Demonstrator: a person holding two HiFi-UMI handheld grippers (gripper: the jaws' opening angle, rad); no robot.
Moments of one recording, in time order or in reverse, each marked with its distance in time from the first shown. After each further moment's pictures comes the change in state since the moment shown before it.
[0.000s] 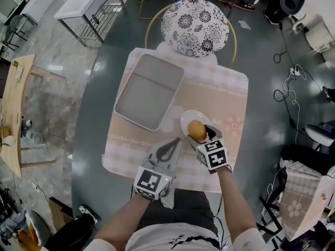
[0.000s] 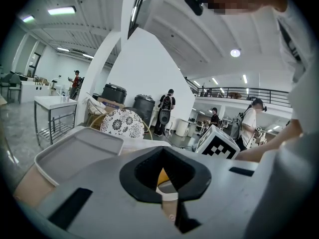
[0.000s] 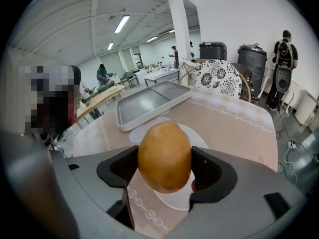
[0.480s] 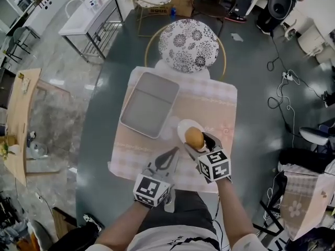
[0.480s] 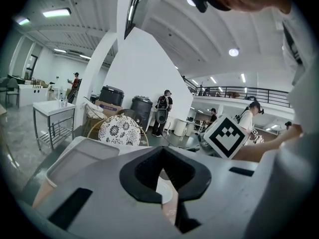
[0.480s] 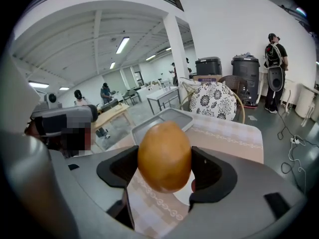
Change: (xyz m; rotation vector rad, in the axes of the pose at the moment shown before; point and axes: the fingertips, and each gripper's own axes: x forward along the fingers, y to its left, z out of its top) left arm -0.031 -0.033 0.052 0.014 0.018 -0.014; right arm -0.089 0.029 0.064 0.069 -0.175 0.040
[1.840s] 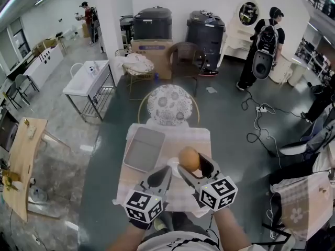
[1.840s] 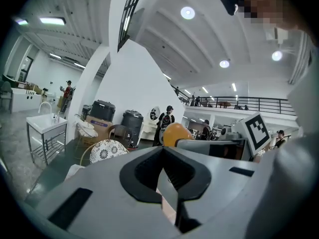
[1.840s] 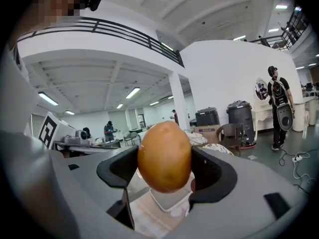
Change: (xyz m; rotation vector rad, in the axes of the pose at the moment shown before) left arm -0.082 -0.086 0.175 0.018 -0.105 -0.081; right arm -0.229 0.092 0.182 -0.015 -0.549 -0.014
